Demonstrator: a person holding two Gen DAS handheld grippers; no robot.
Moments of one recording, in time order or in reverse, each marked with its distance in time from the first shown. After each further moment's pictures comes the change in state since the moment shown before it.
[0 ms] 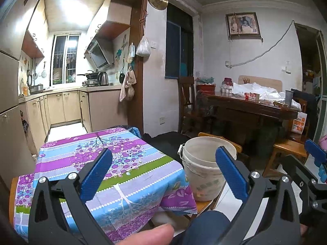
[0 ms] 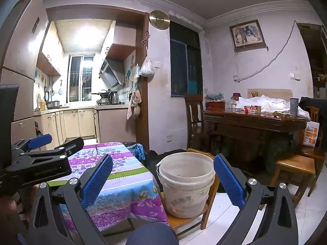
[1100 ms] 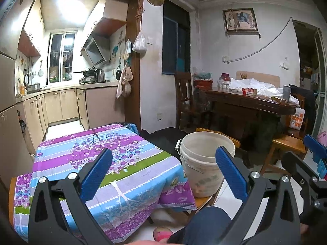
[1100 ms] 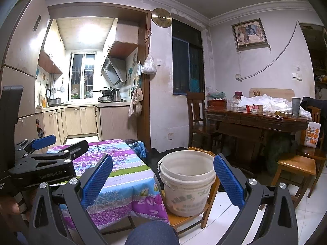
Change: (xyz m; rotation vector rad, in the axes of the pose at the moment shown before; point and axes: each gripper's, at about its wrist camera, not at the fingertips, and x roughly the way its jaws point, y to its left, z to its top) left arm 0.005 0.001 -0.007 0.018 0.024 -0.021; right arm 0.007 -0.006 -0.005 -0.007 0.011 0.018
